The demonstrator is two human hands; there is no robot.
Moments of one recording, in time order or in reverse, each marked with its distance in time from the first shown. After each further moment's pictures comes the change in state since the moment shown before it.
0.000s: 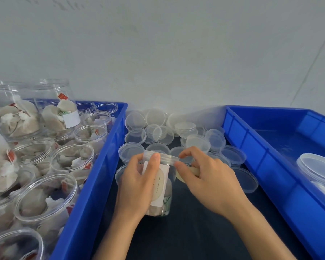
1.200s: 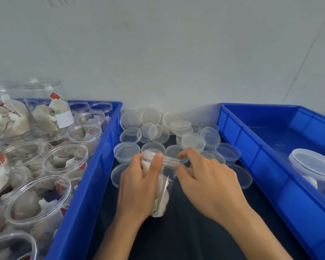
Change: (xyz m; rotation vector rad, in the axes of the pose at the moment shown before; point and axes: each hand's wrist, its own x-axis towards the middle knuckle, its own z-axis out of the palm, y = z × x) left_hand -0.003 0.001 0.009 0.149 -0.025 0.118; right_hand -0.016 -0.023 -0.012 -0.157 -0.002 0.076
